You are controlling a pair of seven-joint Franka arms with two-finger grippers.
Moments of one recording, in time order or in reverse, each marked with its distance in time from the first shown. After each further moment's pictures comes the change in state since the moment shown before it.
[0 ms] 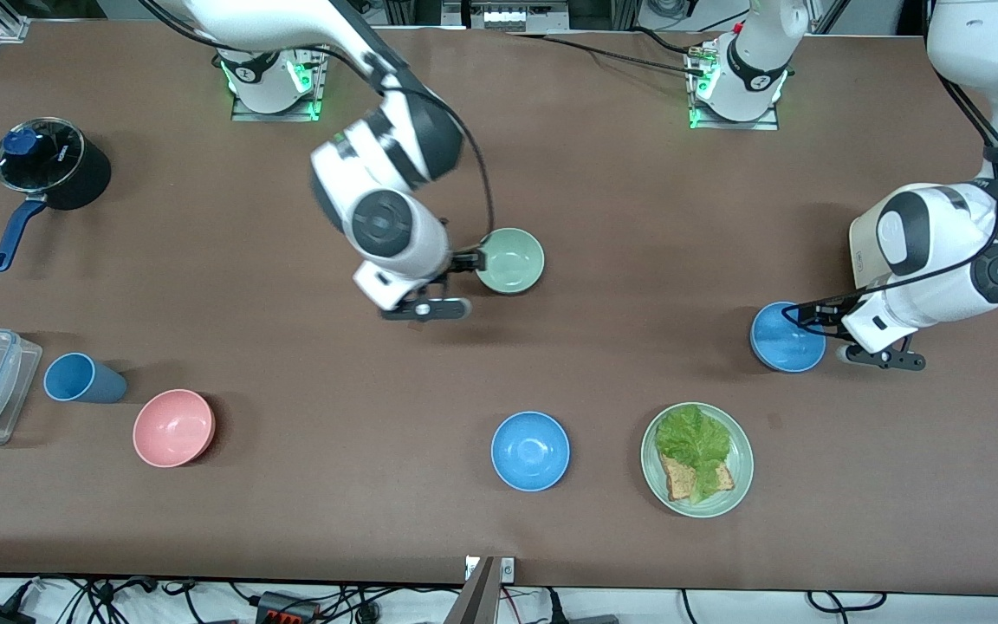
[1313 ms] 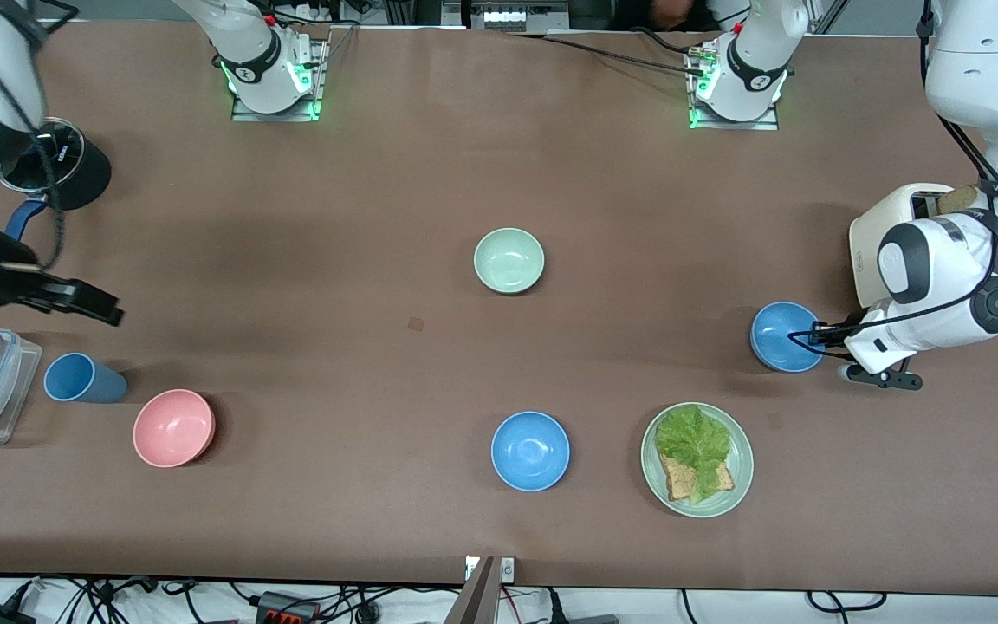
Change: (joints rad) left arm 0.032 0.119 -0.002 0.086 -0.026 0.005 0.047; right arm -0.578 -0.280 -0.016 0.003 -0.144 -0.088 -0.416
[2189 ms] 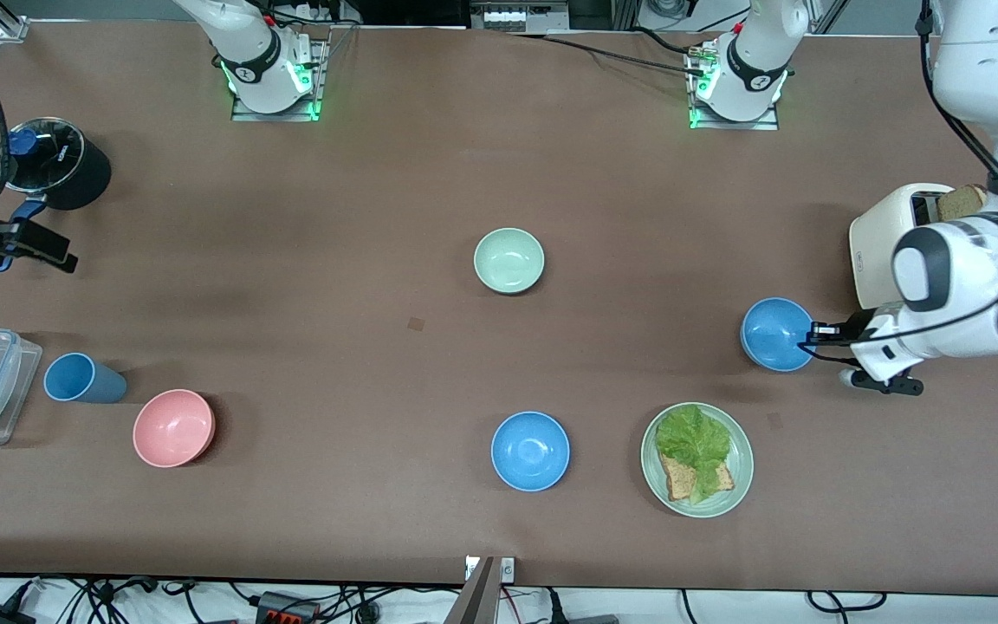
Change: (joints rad) left arm -0.006 -0.002 -0.015 0.180 -0.112 -0.302 0.002; right arm -0.016 -0.164 -0.043 -0.173 0.000 -0.040 -0.136
